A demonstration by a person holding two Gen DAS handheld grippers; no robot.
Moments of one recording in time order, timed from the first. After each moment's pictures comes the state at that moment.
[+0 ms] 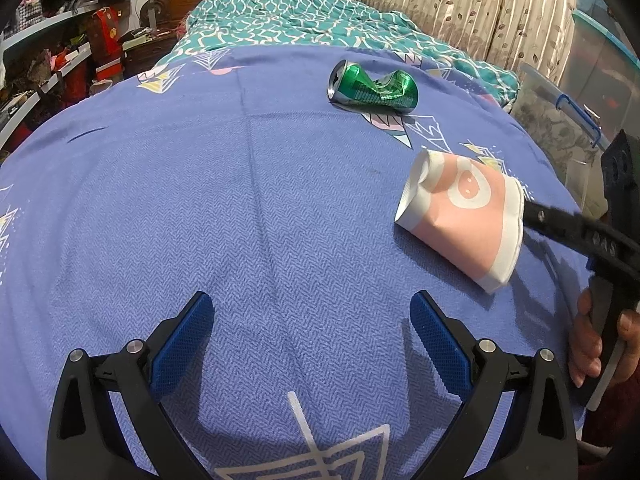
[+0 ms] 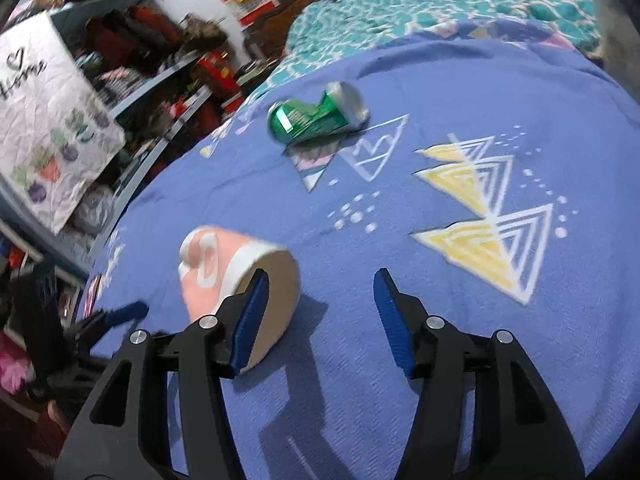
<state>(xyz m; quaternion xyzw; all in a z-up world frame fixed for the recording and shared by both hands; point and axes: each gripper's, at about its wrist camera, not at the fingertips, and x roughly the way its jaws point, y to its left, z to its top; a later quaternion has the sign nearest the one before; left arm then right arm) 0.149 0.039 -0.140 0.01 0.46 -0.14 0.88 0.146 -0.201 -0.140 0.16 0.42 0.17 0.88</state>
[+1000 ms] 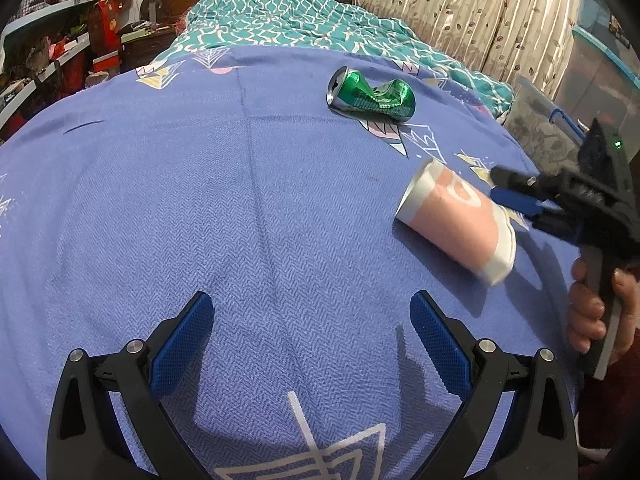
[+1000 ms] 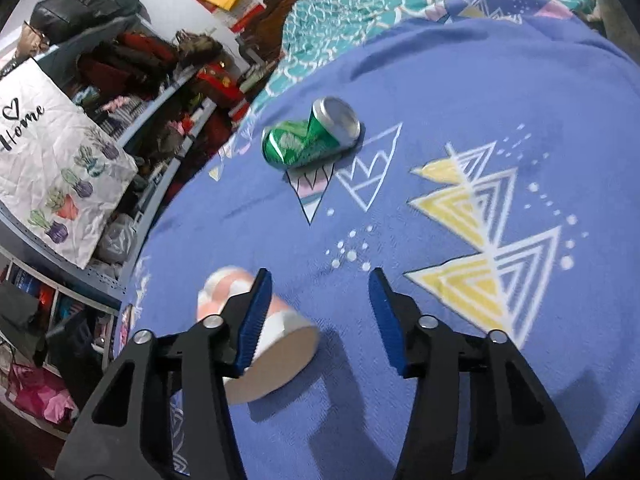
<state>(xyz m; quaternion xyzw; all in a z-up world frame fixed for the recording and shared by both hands) 0.148 0.049 -0.137 -0.03 0.46 -0.16 0.87 0.185 -0.230 -0.141 0.25 0.44 0.17 0.85</state>
